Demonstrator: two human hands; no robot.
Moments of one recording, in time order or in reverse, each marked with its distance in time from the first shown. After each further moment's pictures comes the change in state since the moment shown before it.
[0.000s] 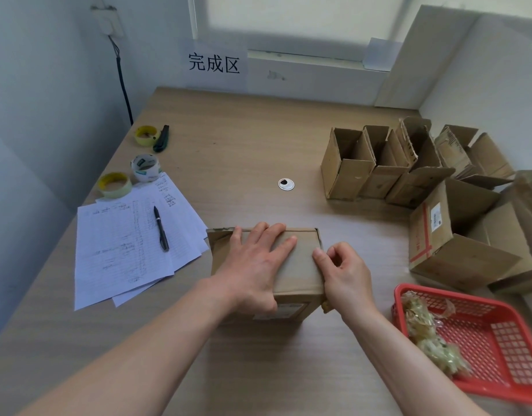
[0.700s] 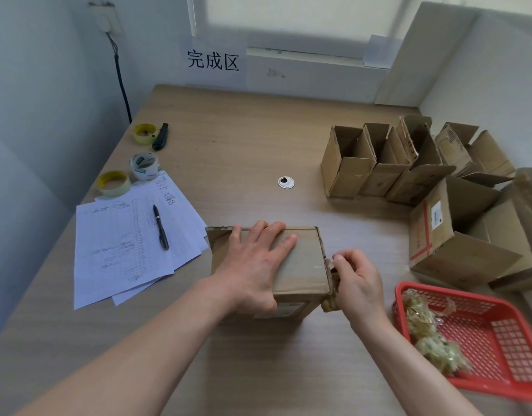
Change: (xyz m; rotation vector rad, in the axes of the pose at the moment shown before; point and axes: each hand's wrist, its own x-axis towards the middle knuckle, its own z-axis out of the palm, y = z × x) left_hand -0.001 -0.003 0.003 -0.001 0.013 0.001; right_hand -0.010 0.007 -0.010 0.270 0.035 0.048
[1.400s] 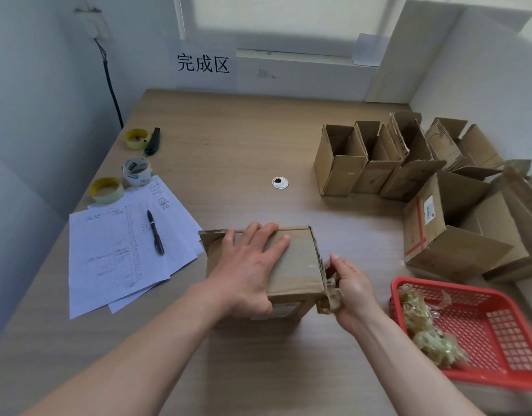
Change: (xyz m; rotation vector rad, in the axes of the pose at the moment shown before) left_hand -0.001 -0.003 0.004 -0.031 0.022 0.011; right_hand 0.007 0.014 0.007 0.602 -0.097 0.468
